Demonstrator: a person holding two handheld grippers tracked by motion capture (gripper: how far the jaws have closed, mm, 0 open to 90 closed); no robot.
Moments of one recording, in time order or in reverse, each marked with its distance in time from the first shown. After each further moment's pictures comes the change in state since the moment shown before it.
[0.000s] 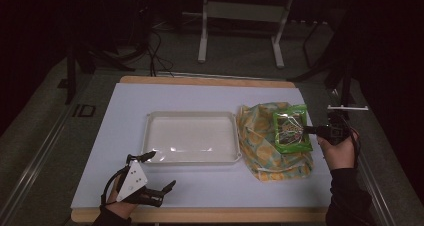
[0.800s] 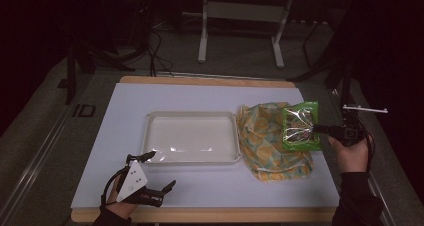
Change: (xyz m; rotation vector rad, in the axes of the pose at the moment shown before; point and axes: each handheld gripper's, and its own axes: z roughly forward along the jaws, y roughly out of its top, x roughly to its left) left arm 0.000 0.000 0.000 -0.003 0.004 0.004; right arm -0.008 -0.002 -0.032 -0.075 0.027 0.031
